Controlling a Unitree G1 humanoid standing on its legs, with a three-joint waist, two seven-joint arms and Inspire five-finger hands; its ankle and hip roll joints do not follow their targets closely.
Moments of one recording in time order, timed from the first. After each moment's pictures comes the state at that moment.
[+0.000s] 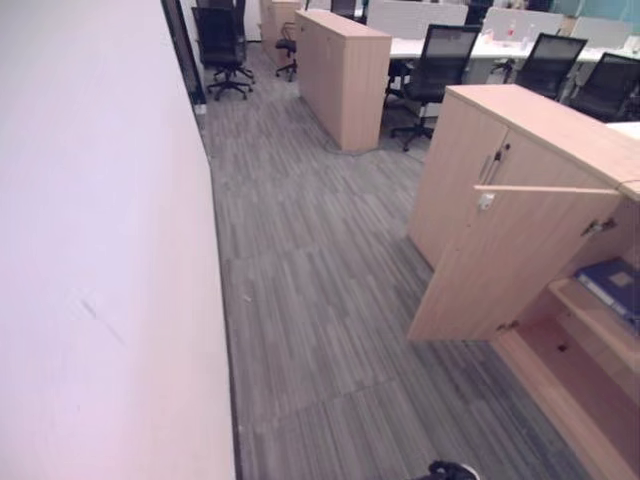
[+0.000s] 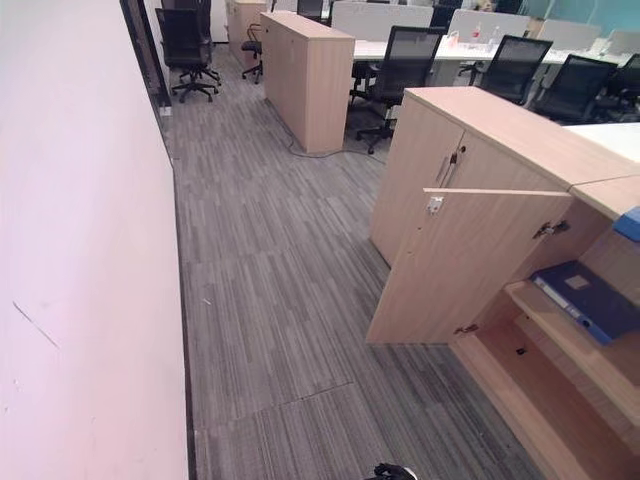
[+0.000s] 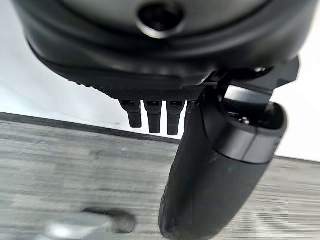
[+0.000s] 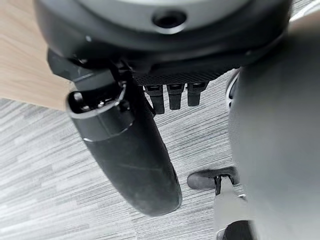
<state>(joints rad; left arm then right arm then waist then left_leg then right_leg) 0.12 0.21 0.00 1.27 -0.49 0.00 0.14 -0.05 -0.14 0.21 1.26 0.26 0.05 -0.06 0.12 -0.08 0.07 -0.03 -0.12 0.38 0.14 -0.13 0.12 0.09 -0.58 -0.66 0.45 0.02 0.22</state>
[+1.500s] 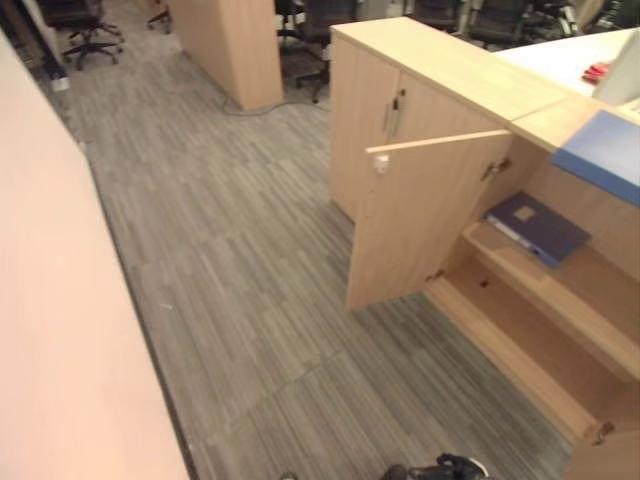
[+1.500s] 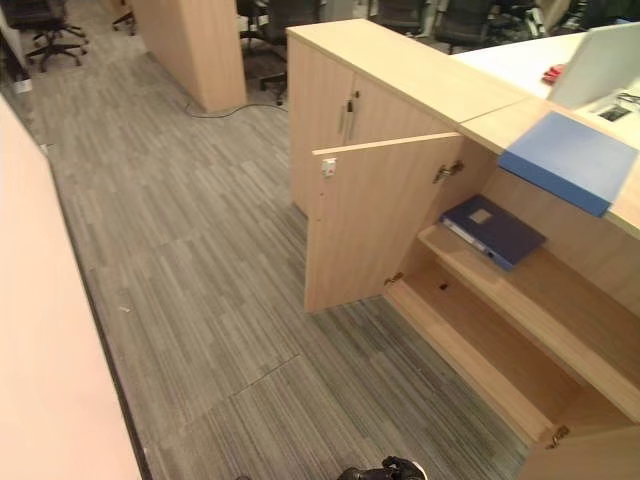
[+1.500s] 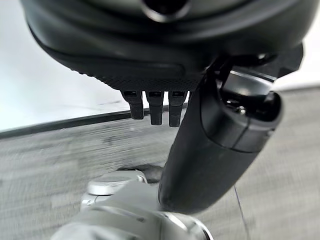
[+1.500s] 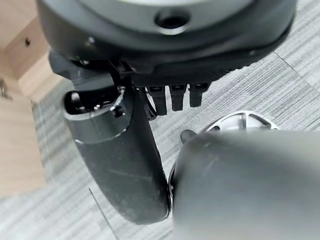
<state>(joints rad) 0.09 0.22 -0.05 1.25 -0.42 0.00 0.15 -0.04 -0.19 0.21 1.22 0.28 0.04 -0.06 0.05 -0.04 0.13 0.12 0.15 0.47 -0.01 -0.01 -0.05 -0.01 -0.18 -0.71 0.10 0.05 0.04</state>
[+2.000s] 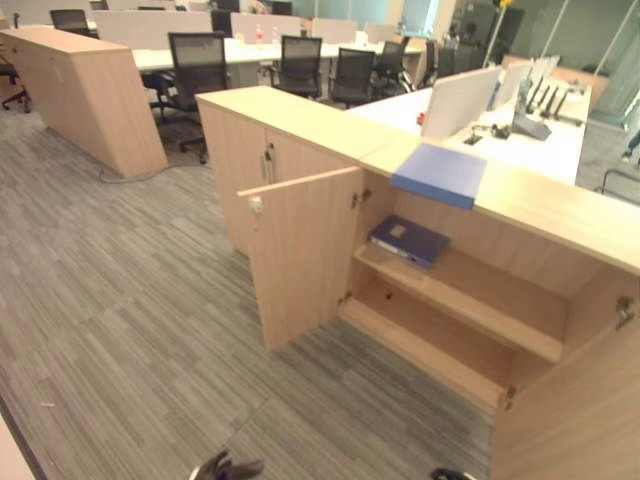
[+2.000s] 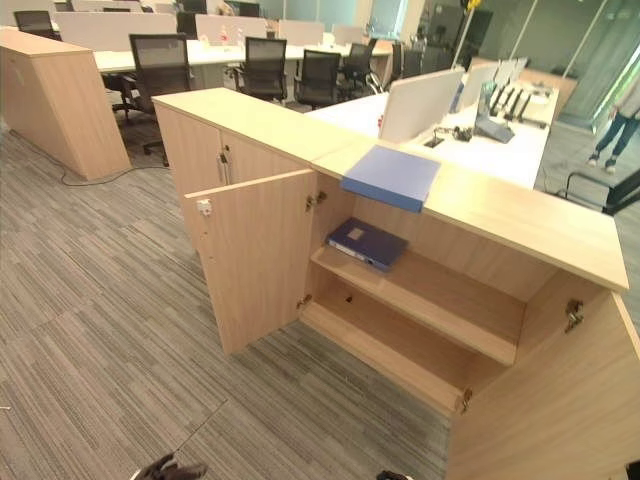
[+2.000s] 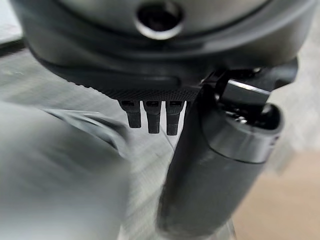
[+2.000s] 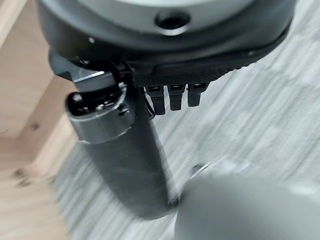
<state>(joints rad) 0.02 0.23 -0.15 1.09 -0.46 -0.03 0.14 -0.01 -0.19 0.24 1.26 0.28 0.03 -0.07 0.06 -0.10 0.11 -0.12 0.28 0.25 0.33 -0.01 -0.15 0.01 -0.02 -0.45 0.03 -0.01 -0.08</state>
